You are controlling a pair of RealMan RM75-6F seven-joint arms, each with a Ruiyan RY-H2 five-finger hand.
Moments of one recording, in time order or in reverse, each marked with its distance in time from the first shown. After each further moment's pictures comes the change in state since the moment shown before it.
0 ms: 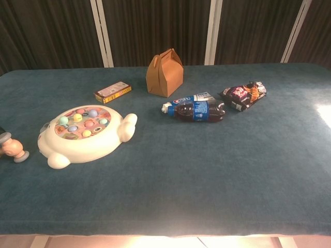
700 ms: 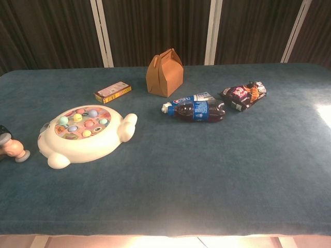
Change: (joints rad) left arm -0.013 -0.024 -0.016 0.010 -0.026 -0.030 0.040; right arm -0.014 0.013 0.018 -0.021 0.007 -0.026 -0.015
